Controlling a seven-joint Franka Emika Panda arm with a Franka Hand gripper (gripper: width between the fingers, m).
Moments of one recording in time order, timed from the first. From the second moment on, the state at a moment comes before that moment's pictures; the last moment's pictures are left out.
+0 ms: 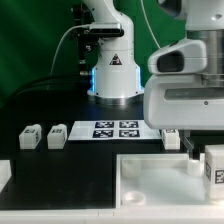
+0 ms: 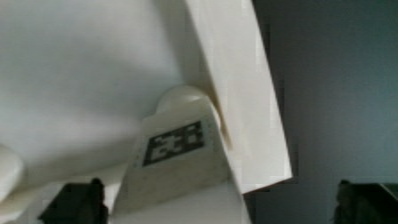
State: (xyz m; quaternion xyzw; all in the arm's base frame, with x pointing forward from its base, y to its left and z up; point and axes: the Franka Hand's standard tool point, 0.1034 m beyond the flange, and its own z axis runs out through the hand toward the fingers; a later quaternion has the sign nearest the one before) arm 0.636 0.123 0.085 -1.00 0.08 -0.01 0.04
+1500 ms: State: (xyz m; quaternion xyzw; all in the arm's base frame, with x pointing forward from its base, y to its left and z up) arm 0.637 0.110 0.082 -0.76 0.65 0.01 0.06
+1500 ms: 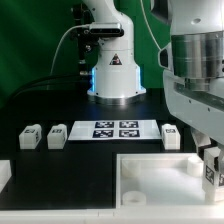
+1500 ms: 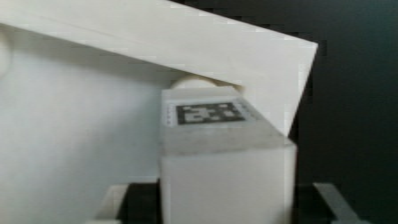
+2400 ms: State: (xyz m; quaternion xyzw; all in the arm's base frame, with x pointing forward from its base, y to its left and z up) arm 0.636 0.121 0.084 -0.97 0.25 -0.02 0.03
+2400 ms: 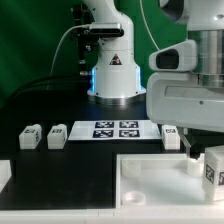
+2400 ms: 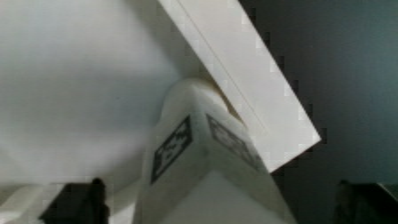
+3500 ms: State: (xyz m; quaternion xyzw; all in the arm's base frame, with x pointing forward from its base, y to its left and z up) arm 0.637 0.104 0.080 -0.99 0.09 -0.02 0.04
